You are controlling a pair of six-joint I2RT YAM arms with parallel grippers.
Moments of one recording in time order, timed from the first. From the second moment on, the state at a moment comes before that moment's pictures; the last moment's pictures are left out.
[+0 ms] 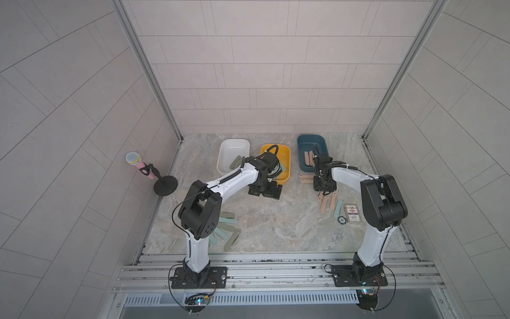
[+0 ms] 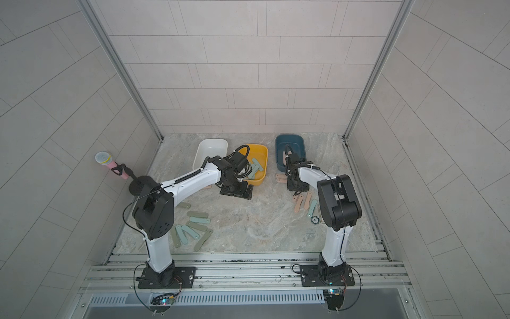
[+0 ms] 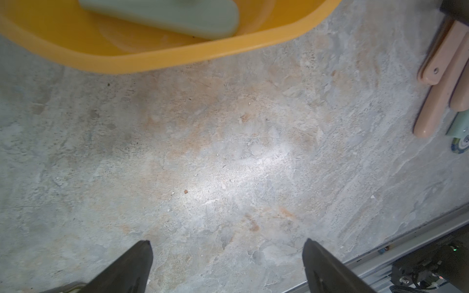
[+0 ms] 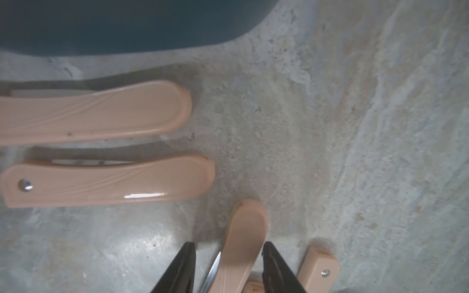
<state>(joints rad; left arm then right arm) -0.65 1.90 1.53 -1.00 0.18 -0.37 0.20 1.88 1.22 -0.67 0.18 0.38</state>
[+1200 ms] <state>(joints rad) -0.65 1.92 1.66 -1.04 0.18 -0.37 0.23 1.70 1.23 -0.68 0.14 0.41</state>
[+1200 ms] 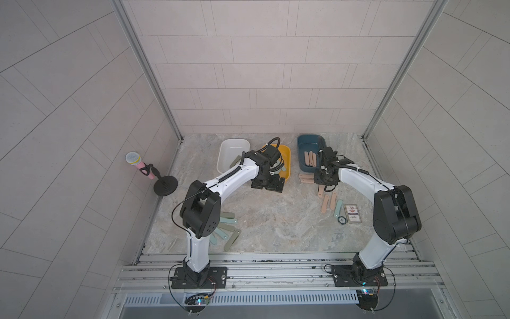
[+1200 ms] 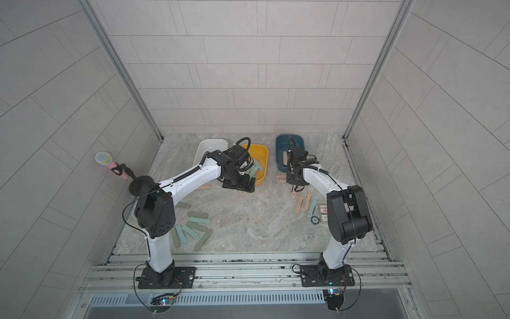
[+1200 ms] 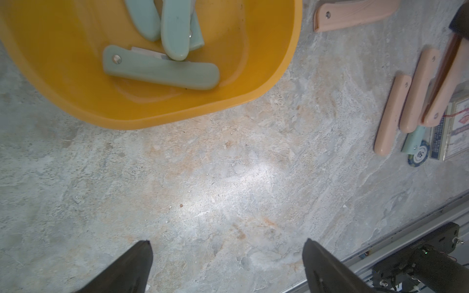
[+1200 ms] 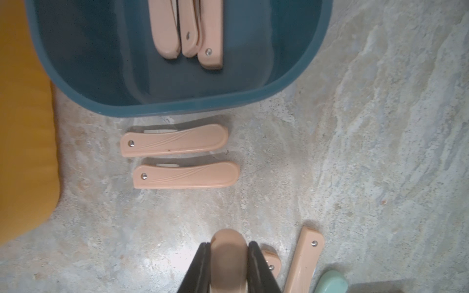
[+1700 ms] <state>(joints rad) -0.63 1.94 1.75 -1.10 0.19 -0.37 0.23 1.67 1.33 -0.70 0.14 0.42</state>
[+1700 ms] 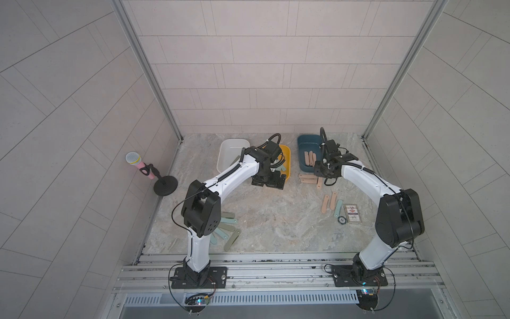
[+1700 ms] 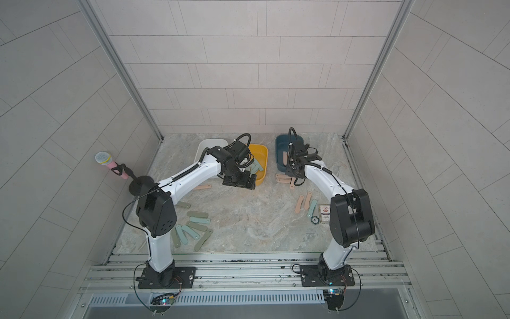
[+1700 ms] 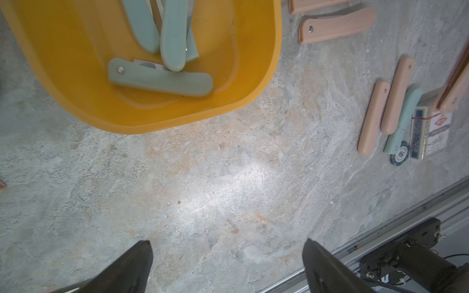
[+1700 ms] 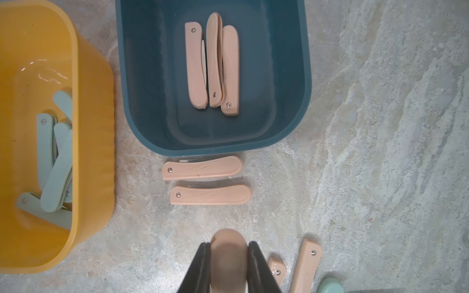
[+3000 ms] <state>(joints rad) -0.53 1.97 1.81 -1.11 0.23 -0.38 0.18 1.92 1.75 -0.73 0.15 0.39</state>
